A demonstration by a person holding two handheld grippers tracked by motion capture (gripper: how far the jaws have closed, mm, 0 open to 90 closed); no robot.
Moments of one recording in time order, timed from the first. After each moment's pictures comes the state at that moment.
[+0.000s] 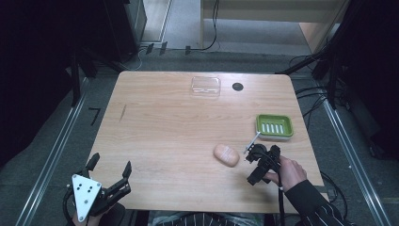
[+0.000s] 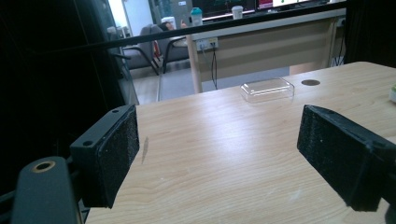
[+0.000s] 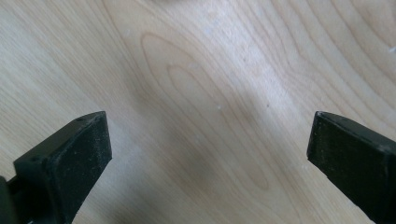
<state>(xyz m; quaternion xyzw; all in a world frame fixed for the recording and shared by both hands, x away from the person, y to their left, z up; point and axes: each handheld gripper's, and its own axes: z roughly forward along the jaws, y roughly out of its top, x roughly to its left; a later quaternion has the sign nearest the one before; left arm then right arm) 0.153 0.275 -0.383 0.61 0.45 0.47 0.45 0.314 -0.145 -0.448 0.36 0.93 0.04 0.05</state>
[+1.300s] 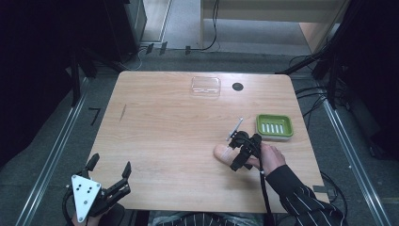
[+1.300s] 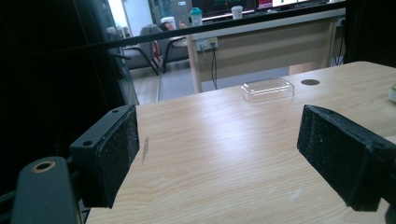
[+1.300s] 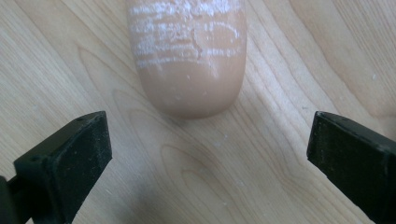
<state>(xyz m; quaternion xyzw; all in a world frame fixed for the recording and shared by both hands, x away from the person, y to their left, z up) 0.152 0.276 -0.383 0.61 0.45 0.47 0.45 0.353 -0.099 -0.444 0.34 0.94 0.07 0.02</state>
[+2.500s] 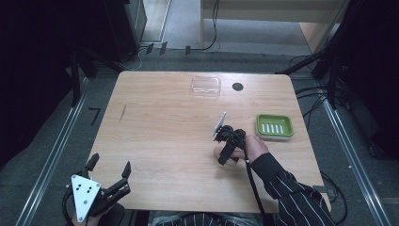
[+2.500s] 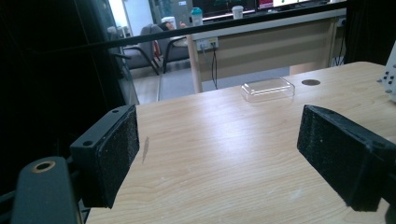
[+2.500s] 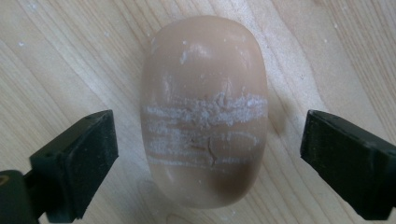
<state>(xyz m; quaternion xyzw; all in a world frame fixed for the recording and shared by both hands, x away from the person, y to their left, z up) 0.153 0.276 -0.383 0.61 0.45 0.47 0.45 0.386 -0.060 -0.458 0.30 0.95 0.06 -0.01</state>
